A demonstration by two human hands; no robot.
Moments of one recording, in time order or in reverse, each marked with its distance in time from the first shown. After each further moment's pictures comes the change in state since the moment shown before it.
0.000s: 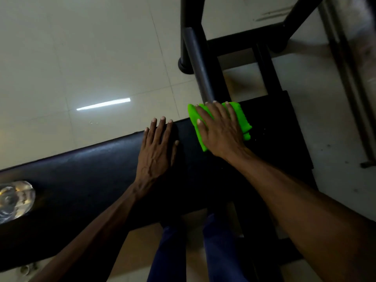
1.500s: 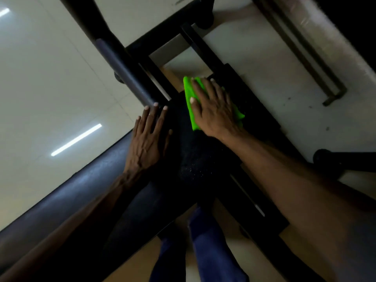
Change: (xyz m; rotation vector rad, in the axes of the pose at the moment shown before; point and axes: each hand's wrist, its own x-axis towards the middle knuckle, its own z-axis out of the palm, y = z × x) left_hand 0.082 0.106 0.026 0.005 -0.136 0.378; right_hand -0.033 0.123 -0.019 0.157 0.040 0.474
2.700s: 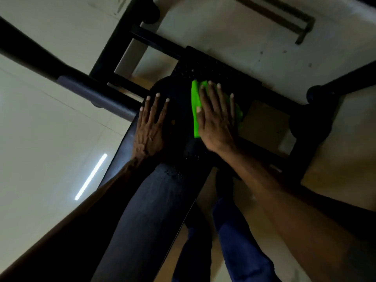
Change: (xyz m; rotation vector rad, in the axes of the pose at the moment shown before) left_hand 0.043 0.028 0.005 0.150 -0.171 0.340; right_hand -0.106 0.001 0.013 0.056 0.199 0.475
